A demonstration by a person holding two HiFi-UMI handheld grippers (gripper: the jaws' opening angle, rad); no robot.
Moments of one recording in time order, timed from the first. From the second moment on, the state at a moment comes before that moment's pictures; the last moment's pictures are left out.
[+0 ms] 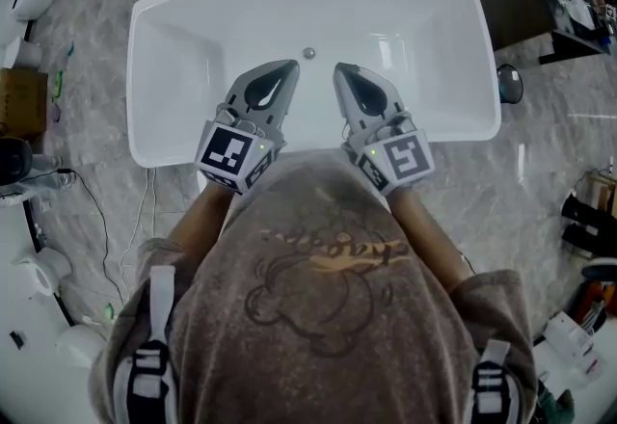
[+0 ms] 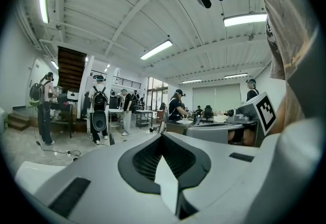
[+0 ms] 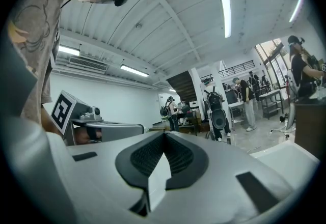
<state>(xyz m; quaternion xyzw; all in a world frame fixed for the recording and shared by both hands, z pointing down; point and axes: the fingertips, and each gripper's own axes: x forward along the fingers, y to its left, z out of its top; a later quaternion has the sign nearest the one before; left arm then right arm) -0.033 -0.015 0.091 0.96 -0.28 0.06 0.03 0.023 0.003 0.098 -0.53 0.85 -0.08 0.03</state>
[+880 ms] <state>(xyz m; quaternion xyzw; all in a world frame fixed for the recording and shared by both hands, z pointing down) -0.032 -0.004 0.104 0.96 -0.28 0.07 0.05 0.018 0.010 0.106 -0.53 0.85 -0.09 0.02</state>
